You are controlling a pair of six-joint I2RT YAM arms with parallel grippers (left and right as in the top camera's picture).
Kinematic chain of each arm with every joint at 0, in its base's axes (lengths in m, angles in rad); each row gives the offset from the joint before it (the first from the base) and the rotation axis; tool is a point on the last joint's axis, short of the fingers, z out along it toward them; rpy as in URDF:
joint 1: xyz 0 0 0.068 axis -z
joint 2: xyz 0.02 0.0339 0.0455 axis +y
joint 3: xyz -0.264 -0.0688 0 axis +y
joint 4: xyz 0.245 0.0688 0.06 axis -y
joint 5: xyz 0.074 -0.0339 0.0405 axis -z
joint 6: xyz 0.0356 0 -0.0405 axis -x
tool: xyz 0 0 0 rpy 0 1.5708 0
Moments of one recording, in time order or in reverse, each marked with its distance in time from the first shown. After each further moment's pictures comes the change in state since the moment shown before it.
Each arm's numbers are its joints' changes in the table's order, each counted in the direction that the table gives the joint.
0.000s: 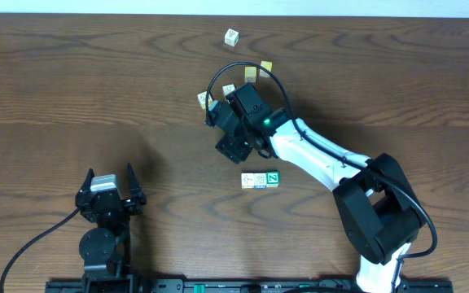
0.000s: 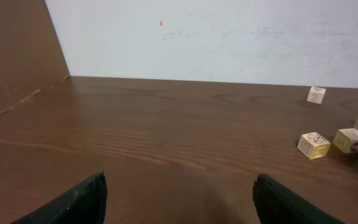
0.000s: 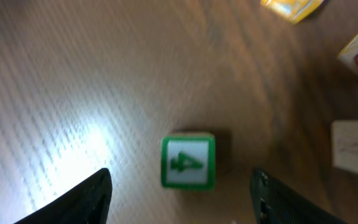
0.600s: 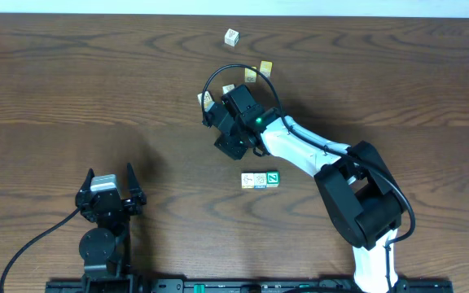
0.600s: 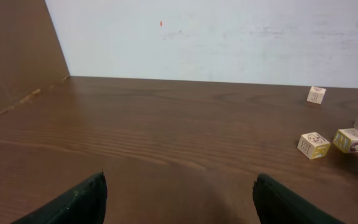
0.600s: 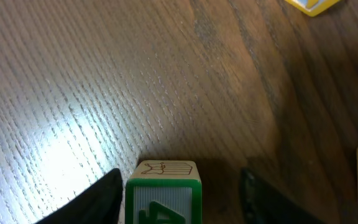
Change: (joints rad) left arm 0.000 0.000 0.000 0.000 0.000 0.000; right arm 0.000 0.118 -0.044 0.047 0.023 0.014
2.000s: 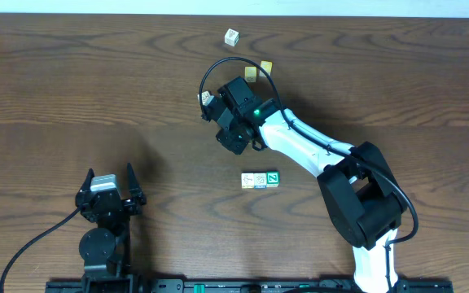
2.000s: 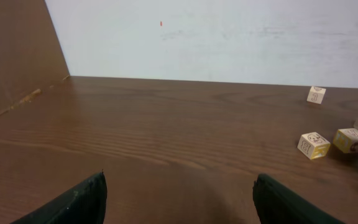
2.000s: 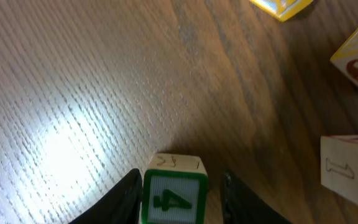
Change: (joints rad) left arm 0.000 0.000 0.000 0.000 0.000 0.000; right arm 0.000 0.000 -0.092 -0.136 0.038 -0.008
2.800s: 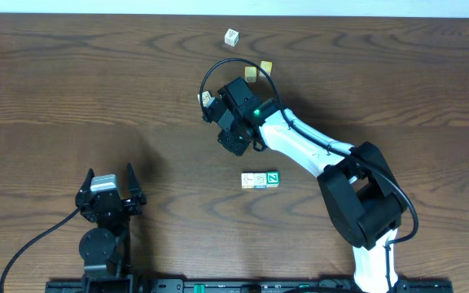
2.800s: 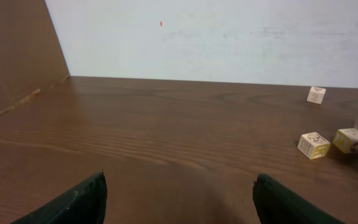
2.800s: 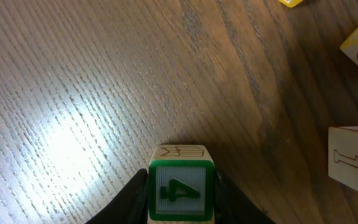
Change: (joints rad) left arm 0.000 0.000 0.000 0.000 0.000 0.000; right arm 0.000 0.000 -0.003 -0.025 0.001 0.000
